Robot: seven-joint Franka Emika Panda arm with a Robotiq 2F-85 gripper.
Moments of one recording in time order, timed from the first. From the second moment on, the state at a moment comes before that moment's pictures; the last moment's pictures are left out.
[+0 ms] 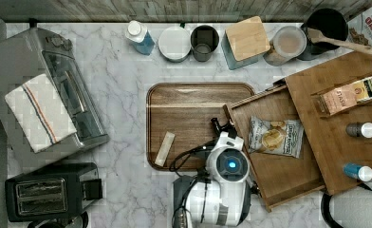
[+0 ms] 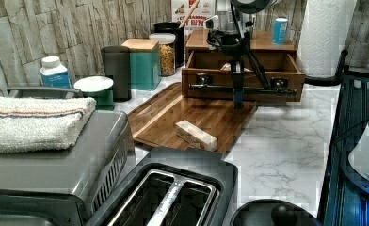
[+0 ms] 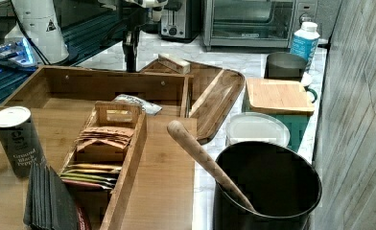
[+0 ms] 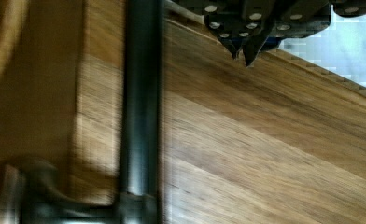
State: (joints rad) arm -0.05 -0.08 -0.11 -2.69 -0.01 0.90 -1.34
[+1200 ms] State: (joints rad) arm -0.07 0.05 -0.27 -2.52 0.11 0.79 -1.79
